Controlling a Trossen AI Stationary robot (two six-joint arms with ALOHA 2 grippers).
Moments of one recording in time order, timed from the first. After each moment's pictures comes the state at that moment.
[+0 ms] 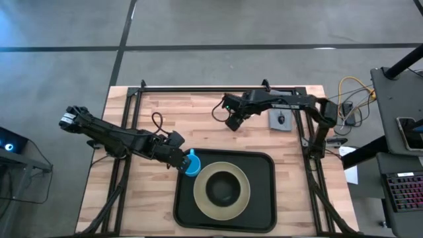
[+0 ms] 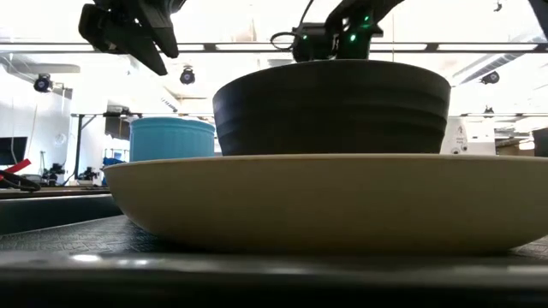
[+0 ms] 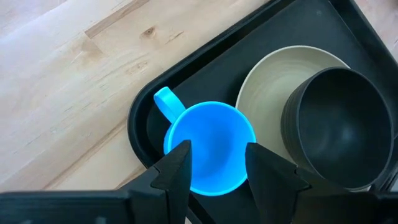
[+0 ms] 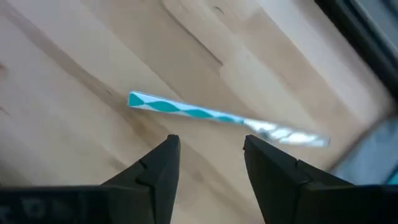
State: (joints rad) left arm -0.33 1.33 1.17 -0.89 -0.32 -1.13; right arm -0.30 1.81 1.45 -0.99 0.27 0.48
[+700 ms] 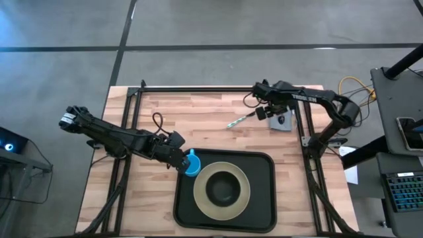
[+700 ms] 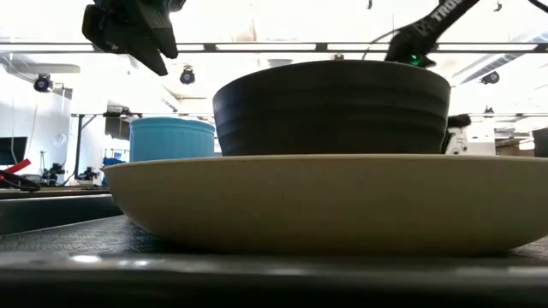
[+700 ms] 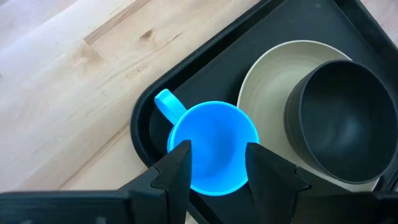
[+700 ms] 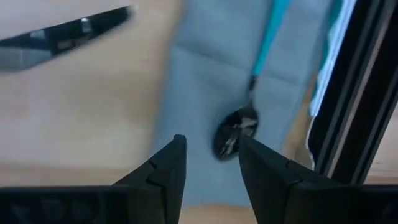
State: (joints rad) left arm -0.33 1.33 1.17 -0.89 -0.32 -1.08; right arm -0.68 1.61 1.03 -1.06 0.26 0.71
